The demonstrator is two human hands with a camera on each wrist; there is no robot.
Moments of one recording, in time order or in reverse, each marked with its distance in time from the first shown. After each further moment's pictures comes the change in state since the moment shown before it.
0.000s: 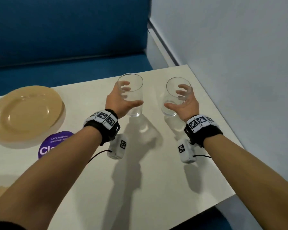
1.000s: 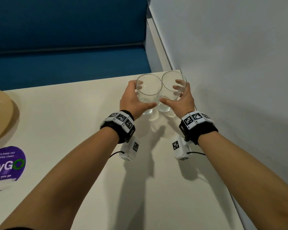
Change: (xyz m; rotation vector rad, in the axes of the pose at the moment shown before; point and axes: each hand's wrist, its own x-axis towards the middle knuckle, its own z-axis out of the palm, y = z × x) left_hand 0.090 0.049 0.168 0.049 0.075 -0.048; right_hand 0.154 0.054 -0.051 0.116 -0.145 0.049
